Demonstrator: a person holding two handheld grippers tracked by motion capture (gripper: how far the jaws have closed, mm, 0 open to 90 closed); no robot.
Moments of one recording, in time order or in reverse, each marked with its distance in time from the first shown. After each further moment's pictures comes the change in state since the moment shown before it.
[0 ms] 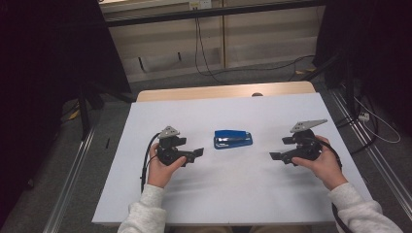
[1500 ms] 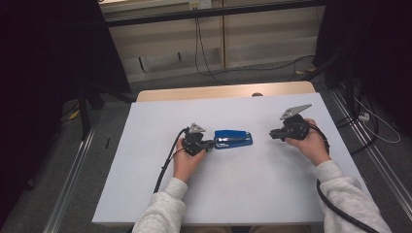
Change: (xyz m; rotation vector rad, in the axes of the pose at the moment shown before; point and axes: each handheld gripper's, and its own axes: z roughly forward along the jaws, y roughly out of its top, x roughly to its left) left arm -0.006 0.005 0.086 0.109 0.073 0.050; right arm -0.039 0.035 0.033 0.075 -0.070 -0.142
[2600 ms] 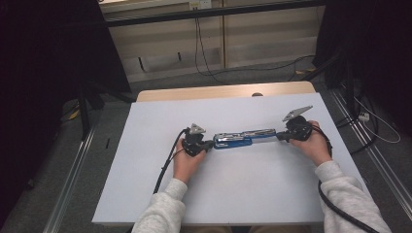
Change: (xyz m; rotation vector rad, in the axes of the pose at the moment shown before) left arm -0.001 -0.001 0.000 0.001 0.006 0.012; right arm -0.010 -0.013 0.004 0.090 -0.057 0.021
